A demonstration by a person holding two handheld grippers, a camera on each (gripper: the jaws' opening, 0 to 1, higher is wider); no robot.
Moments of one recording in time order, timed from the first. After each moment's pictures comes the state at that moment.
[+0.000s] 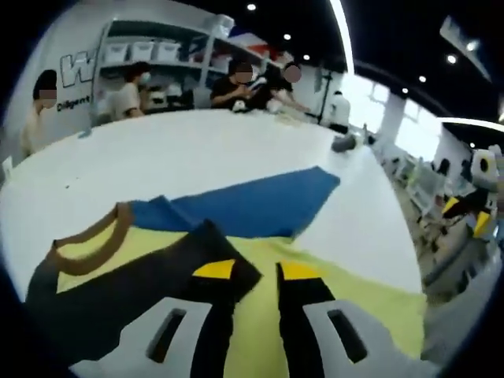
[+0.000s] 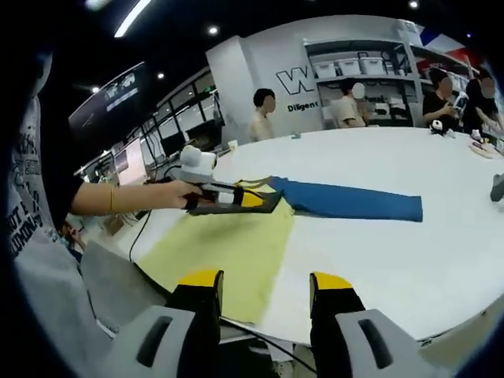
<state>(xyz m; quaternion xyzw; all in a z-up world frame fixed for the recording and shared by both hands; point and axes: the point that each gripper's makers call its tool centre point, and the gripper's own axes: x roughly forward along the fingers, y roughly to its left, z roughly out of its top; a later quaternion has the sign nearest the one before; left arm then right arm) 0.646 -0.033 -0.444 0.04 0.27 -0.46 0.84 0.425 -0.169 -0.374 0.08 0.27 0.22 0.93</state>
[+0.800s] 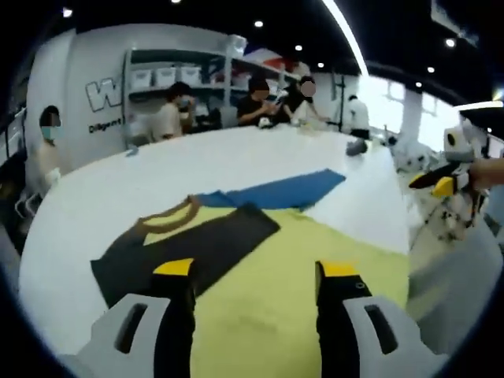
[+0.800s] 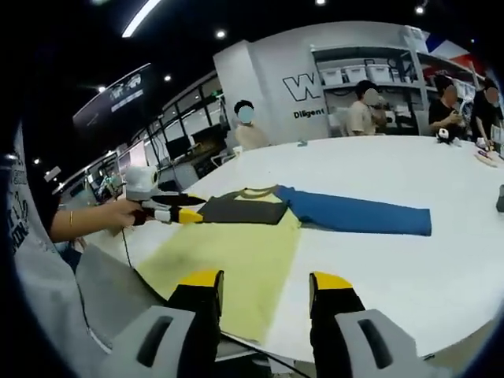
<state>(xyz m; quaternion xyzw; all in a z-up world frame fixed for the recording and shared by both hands) 0.578 0.097 -0.407 0.06 0.24 -0.37 0.89 0.442 -0.156 -0.371 0.08 0.25 0.23 0.94</state>
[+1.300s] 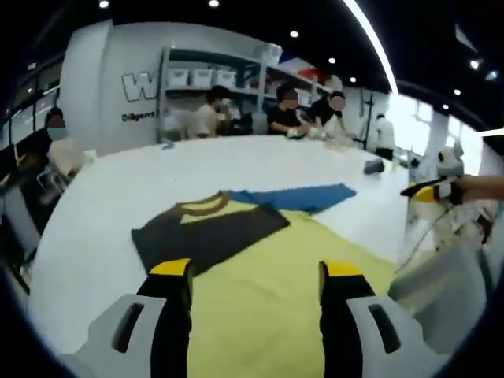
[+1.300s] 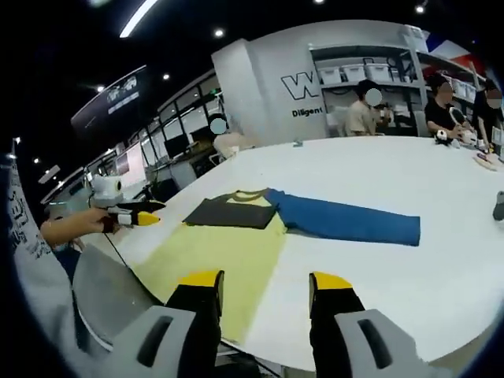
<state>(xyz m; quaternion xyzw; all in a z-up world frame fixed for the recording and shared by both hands) 0.534 0.141 -0.370 0.02 0.23 -0.31 0.92 0.463 -0.199 -0.358 0.08 0.26 0.23 0.93</state>
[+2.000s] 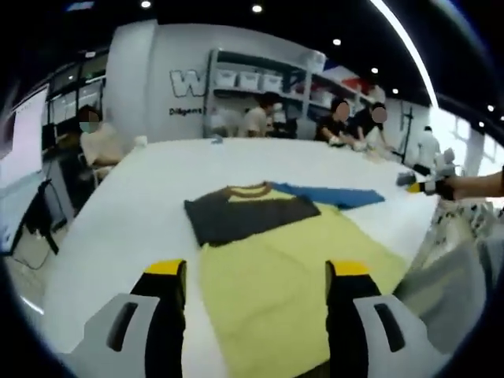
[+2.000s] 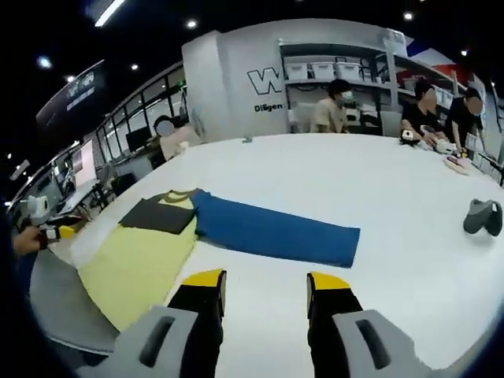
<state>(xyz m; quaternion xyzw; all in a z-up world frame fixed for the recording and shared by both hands) 0.486 0.206 -0.379 -0.01 0.24 -0.18 0.95 0.543 -0.309 -0.394 0.04 0.28 0.12 0.95</state>
